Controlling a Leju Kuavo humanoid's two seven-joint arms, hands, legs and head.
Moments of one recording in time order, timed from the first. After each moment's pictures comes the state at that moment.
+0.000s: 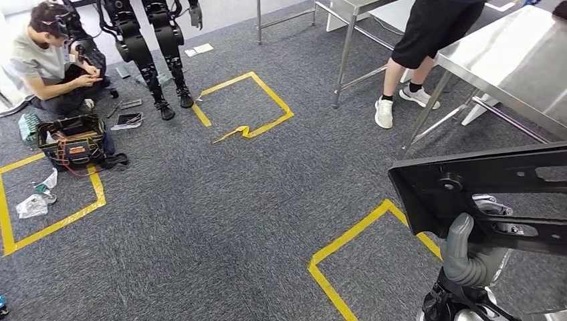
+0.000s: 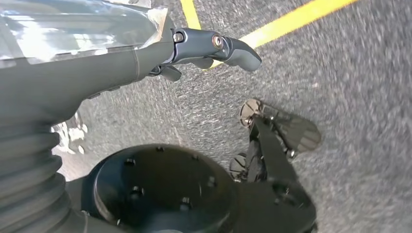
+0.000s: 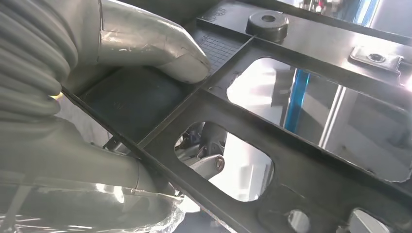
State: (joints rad) left arm -0.10 -0.21 1.45 -0.22 -1.00 0.04 -0.20; right arm 0.11 0.09 -0.09 -1.91 -0.09 0.07 -0.60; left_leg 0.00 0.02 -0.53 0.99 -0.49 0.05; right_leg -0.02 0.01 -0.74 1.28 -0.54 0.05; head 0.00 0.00
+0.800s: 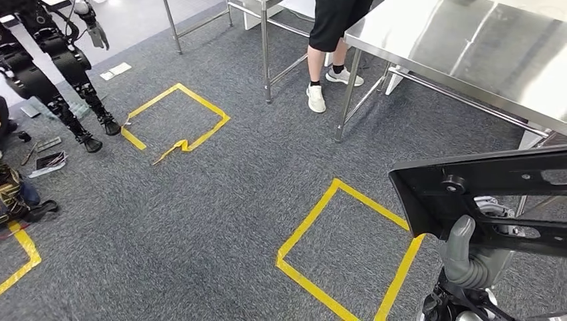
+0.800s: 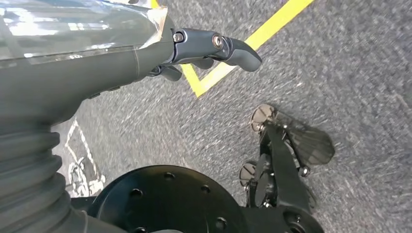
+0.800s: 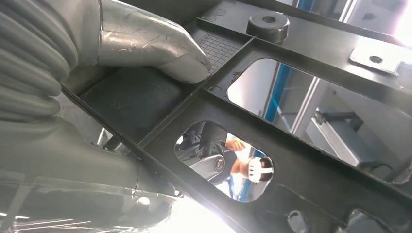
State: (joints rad) left arm -0.10 -0.19 1.45 -0.21 -1.00 0.06 -0.15; right arm 0.13 0.10 -0.09 -1.93 -0.10 0.10 -0.59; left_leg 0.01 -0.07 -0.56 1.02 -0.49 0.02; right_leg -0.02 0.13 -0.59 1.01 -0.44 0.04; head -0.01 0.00
